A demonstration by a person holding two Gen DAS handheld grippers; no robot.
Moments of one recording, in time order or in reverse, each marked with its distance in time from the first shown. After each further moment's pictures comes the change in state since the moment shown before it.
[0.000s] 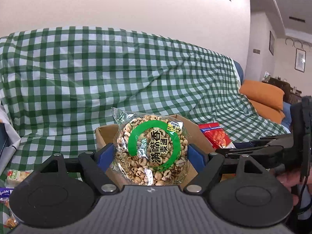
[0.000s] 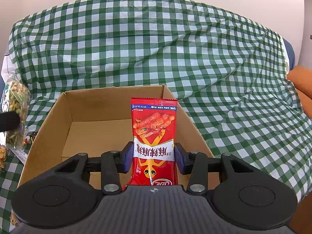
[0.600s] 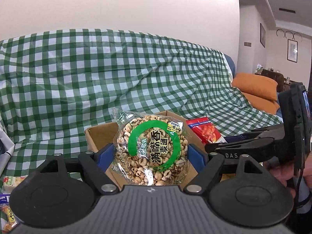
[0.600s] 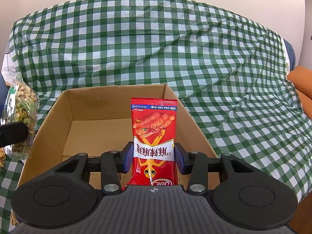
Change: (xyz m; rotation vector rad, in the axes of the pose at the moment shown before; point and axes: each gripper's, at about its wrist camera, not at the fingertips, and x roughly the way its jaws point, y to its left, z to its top) left arm 0.003 -0.014 -0.006 0.057 0.009 -0.036; right arm 0.000 0.001 0.003 -0.012 0.004 0.007
